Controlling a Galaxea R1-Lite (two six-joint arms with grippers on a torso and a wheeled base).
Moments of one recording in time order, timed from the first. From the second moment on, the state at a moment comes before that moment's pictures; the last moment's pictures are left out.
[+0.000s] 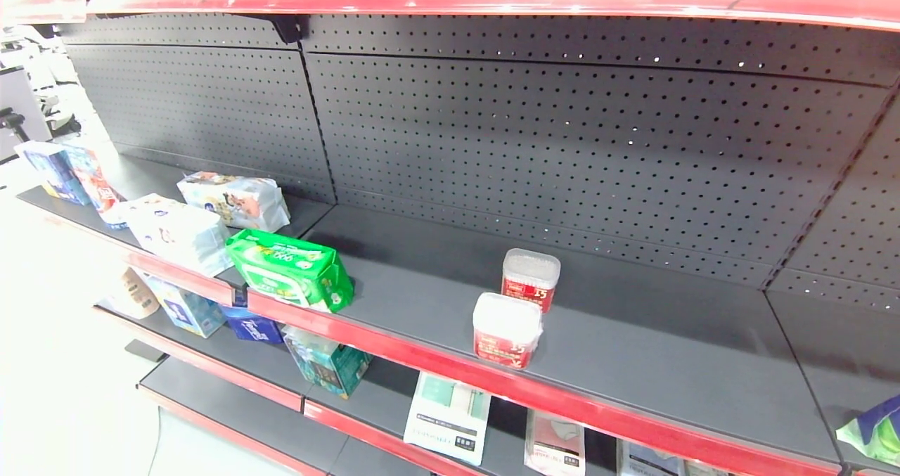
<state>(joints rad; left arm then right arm) 0.00 0.00 0.00 0.00 -0.02 0.00 0.00 0.00 0.00 0.01 -0.02 0.00</state>
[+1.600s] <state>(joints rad) 0.01 0.49 -0.34 -0.01 0.16 -0.09 0.00 0.00 0.00 0.01 -0.02 0.00</state>
